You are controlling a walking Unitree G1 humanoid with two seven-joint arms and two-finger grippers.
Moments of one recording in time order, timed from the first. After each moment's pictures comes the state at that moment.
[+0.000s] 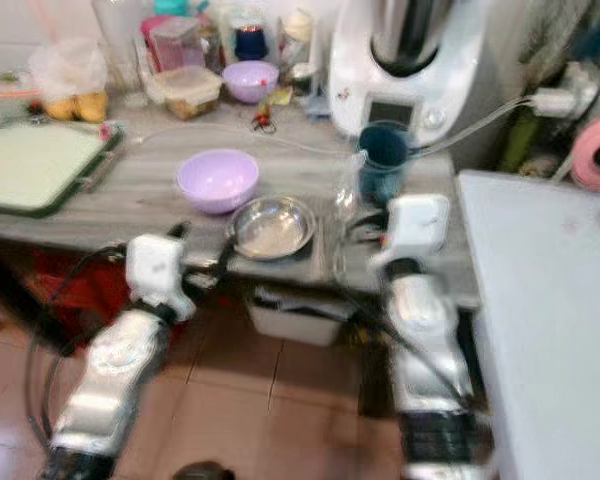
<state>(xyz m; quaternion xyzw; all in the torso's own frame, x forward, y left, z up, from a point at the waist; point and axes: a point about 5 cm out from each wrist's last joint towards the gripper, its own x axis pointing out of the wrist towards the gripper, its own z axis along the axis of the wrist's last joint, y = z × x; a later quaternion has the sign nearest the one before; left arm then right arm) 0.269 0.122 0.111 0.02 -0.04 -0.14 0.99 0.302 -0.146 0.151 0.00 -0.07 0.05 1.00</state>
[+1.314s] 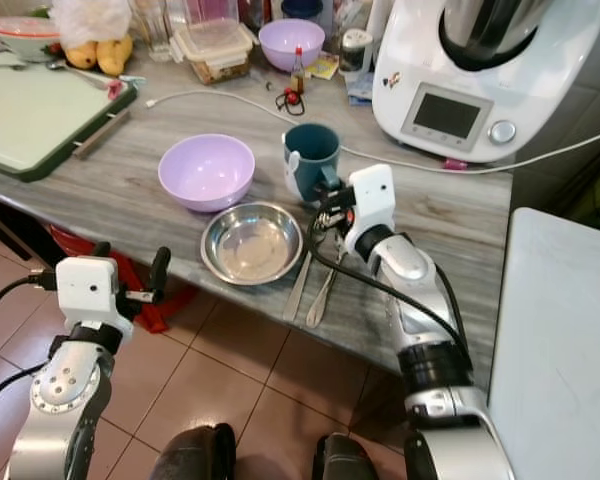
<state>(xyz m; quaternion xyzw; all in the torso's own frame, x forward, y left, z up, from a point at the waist) 0.234 0.165 0.116 0.05 -0.01 -0.02 1.00 0.346 -0.136 0.150 -0.02 -0.01 0.23 0.97</state>
